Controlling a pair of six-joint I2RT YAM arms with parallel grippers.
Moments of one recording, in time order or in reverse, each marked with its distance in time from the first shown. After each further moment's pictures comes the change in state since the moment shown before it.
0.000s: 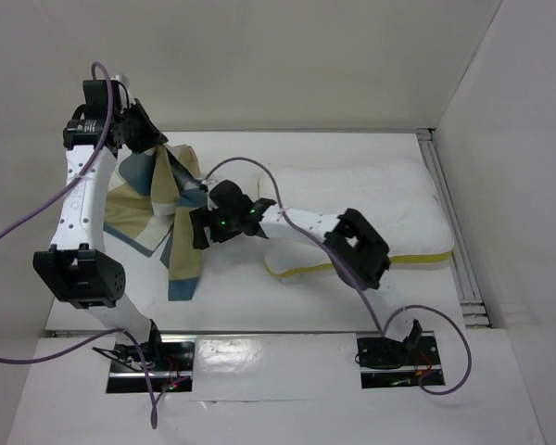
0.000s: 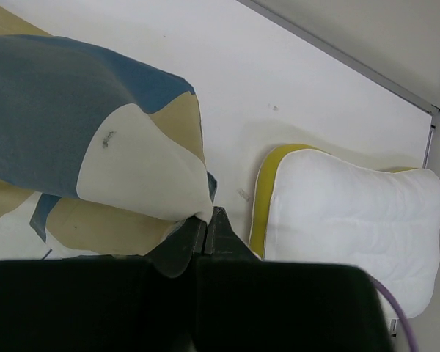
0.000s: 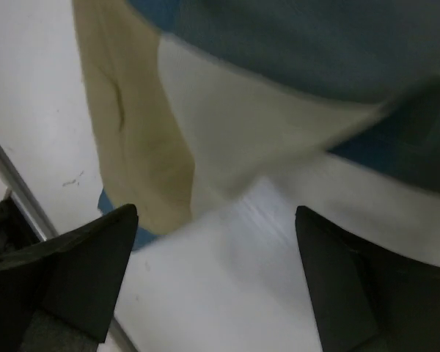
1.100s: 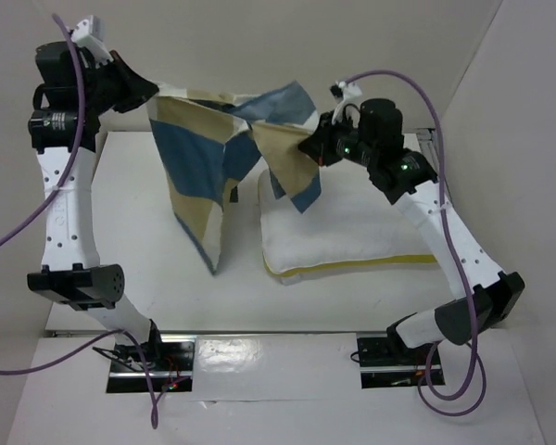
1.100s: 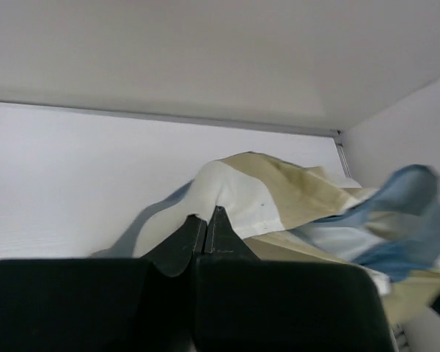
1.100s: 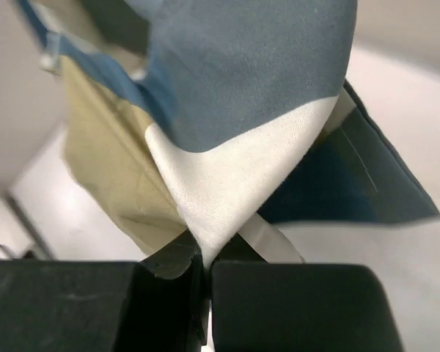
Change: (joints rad) left arm 0.026 -0.022 0.309 0.081 0.181 0.096; right arm -0.497 -0.668 0.026 -0.231 -0.179 -0.251
